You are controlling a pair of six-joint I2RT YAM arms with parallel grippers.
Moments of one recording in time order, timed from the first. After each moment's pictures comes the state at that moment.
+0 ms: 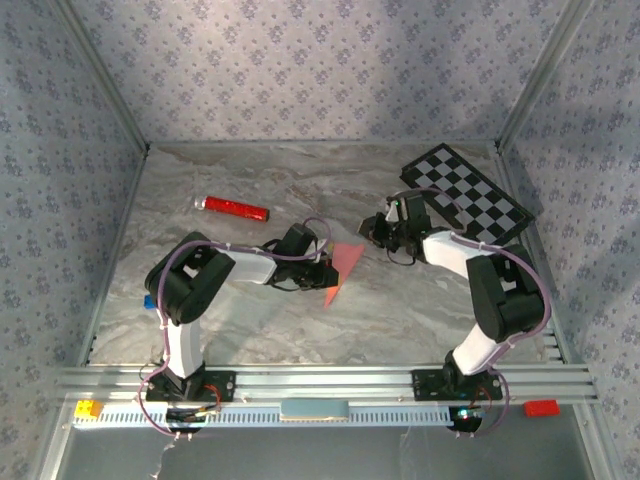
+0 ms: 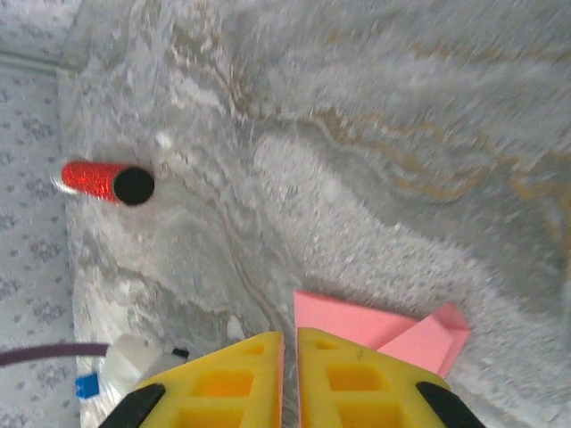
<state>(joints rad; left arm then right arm) -0.74 1.89 0.89 0.10 0.57 -0.75 0.33 1.64 0.84 0.06 -0.45 0.81</state>
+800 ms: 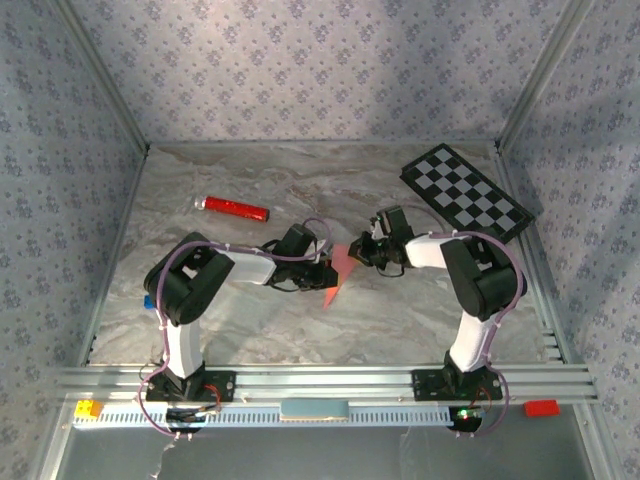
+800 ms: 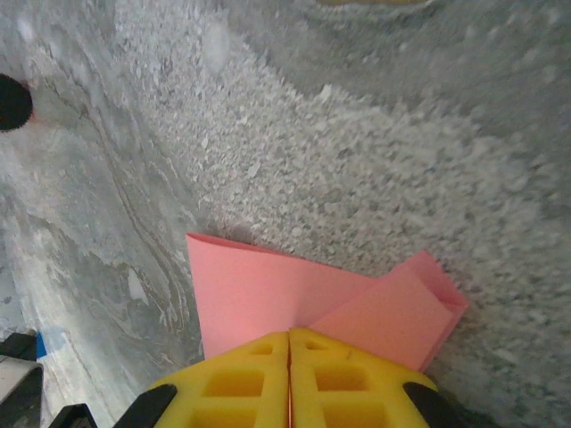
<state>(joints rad) -0.74 1.88 0.89 0.09 0.57 -0.75 0.39 1.82 0.83 0.09 -0.49 0.82</state>
